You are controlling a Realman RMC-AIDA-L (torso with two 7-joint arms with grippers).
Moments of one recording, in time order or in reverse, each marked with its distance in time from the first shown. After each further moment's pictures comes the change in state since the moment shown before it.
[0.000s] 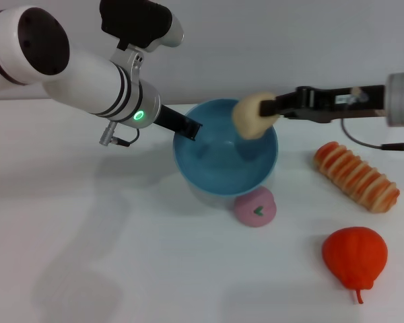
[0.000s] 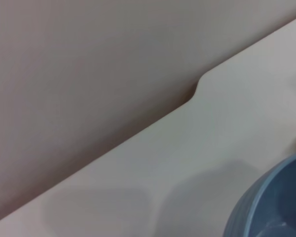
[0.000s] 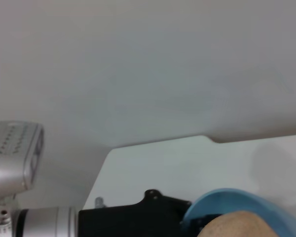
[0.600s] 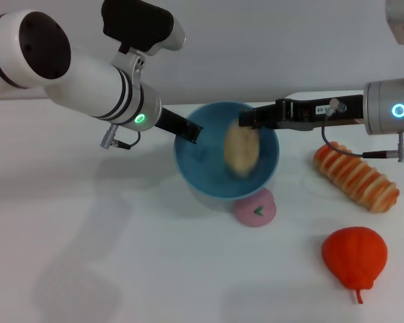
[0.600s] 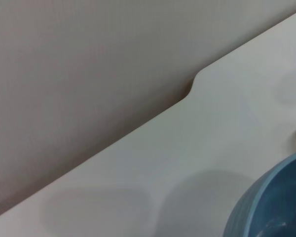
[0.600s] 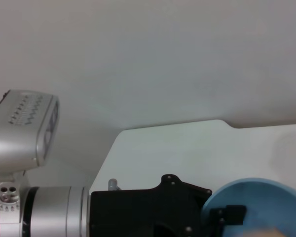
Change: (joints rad) left arm 0.007 -0.001 0.017 -0.005 -0.010 0.004 0.002; right arm 0.026 0.015 -0.025 0.050 0.001 0.021 -0.063
